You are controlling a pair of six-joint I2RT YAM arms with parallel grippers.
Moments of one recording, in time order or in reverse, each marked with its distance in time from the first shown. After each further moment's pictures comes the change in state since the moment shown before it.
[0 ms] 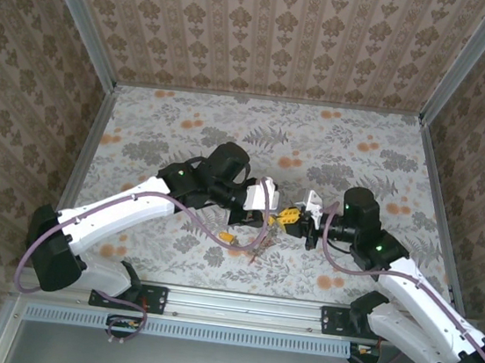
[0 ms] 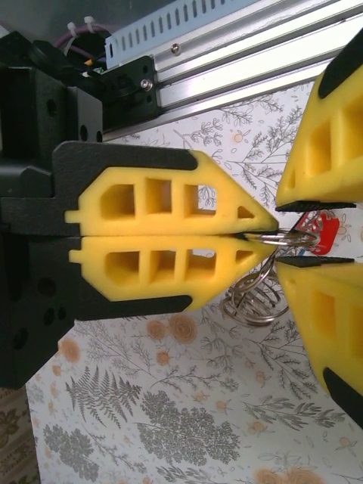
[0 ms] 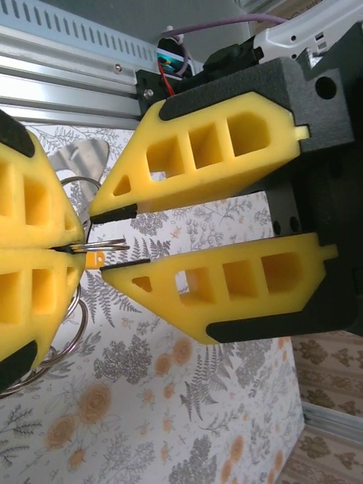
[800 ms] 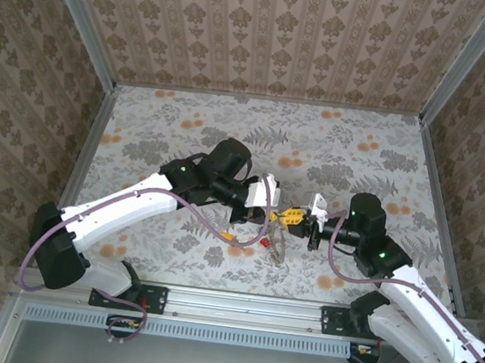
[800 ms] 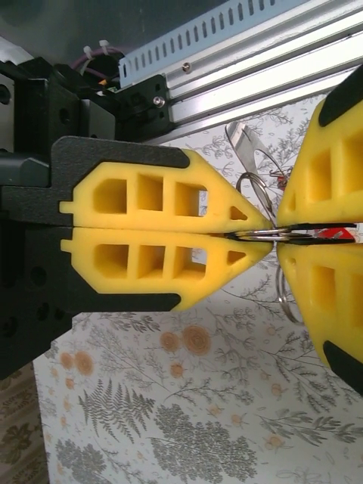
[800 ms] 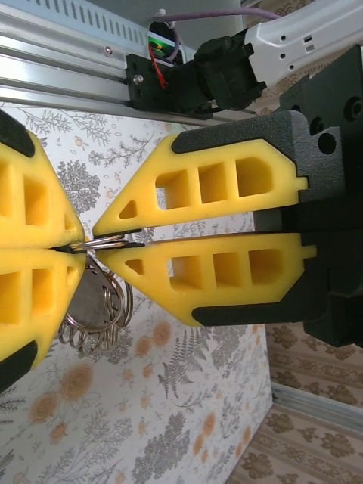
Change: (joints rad) left arm 0.012 0.026 0.034 -0.005 0.073 -0.001; right arm -0.012 -0.063 -0.045 0.075 0.005 -0.001
